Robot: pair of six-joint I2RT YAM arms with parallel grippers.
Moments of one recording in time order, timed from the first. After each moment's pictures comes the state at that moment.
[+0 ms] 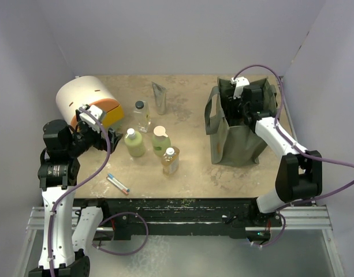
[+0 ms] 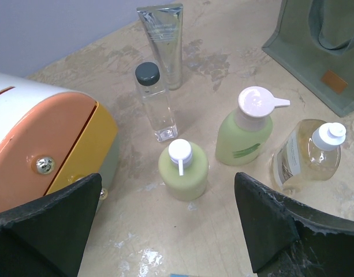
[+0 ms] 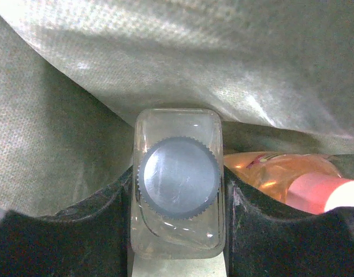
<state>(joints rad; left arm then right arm) 0.10 0.71 1.00 -0.62 0.60 0.27 0.15 1.52 1.11 -0.21 0.00 -0.11</state>
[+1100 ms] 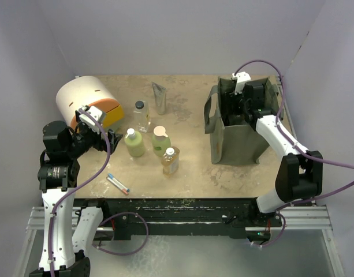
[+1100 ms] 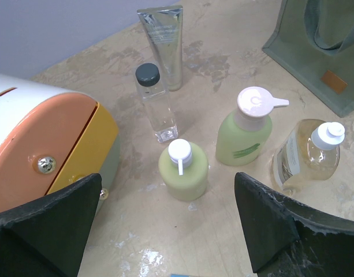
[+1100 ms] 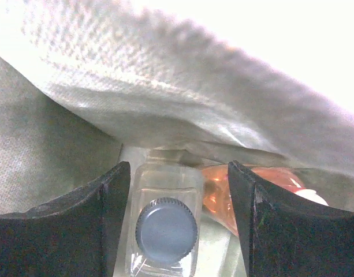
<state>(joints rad) 0.10 0.69 0.99 -0.62 0.60 0.27 0.15 1.53 1.15 -0.19 0.02 -0.15</state>
